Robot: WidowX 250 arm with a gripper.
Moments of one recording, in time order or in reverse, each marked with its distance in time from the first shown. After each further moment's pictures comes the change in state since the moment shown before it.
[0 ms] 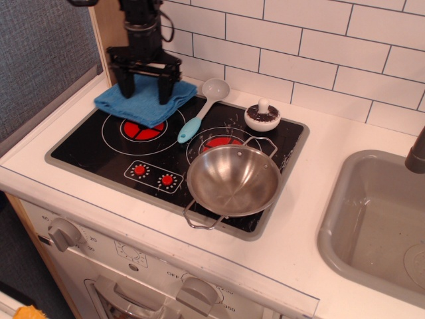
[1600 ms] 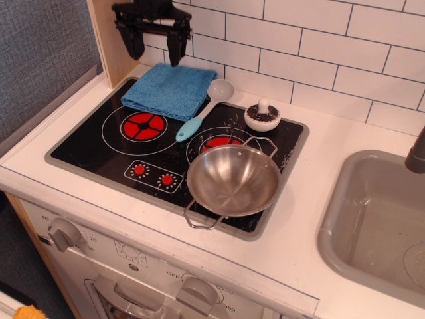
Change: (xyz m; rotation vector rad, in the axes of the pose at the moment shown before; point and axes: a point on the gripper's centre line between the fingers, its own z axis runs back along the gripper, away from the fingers) arm 0.003 -0.007 0.066 -0.053 -0.070 -0.043
